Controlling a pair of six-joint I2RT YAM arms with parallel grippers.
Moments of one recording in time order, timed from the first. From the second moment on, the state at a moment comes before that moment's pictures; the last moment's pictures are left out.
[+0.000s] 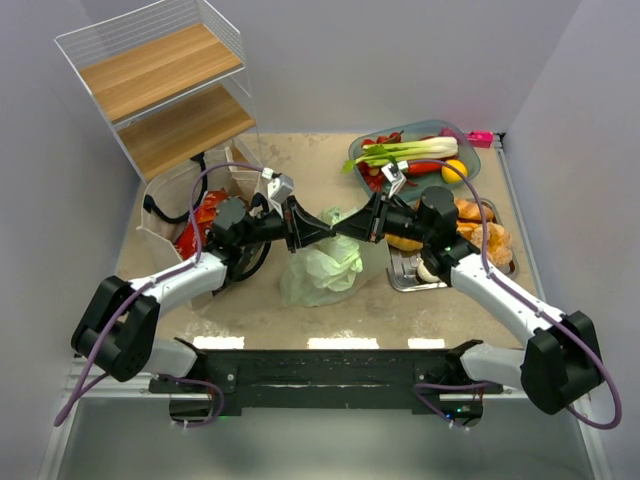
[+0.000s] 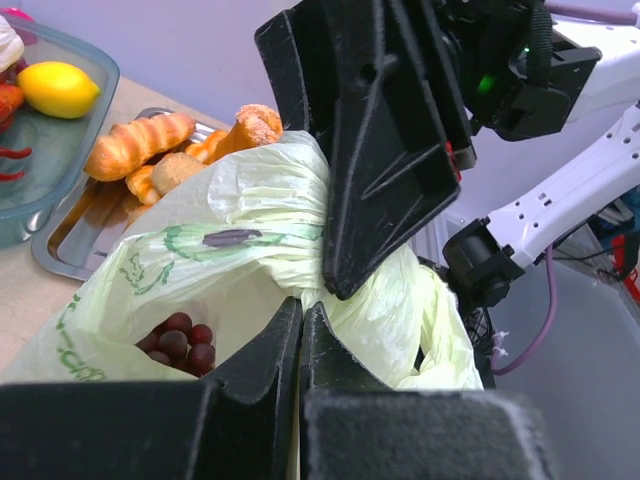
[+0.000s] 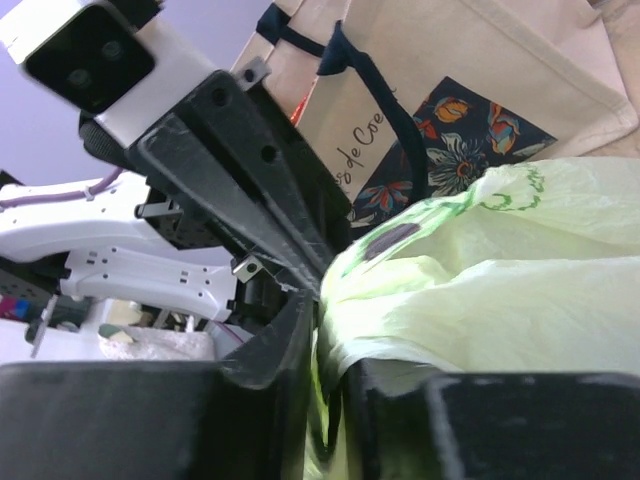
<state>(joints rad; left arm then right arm) -0.52 1.38 0.70 0.83 0.86 -0.52 0.46 1.20 0.78 0.33 -0.72 0.87</state>
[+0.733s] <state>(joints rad) -0.53 1.38 0.71 0.78 0.83 -0.51 0.46 0.95 0.85 -0.24 -0.56 0.60</state>
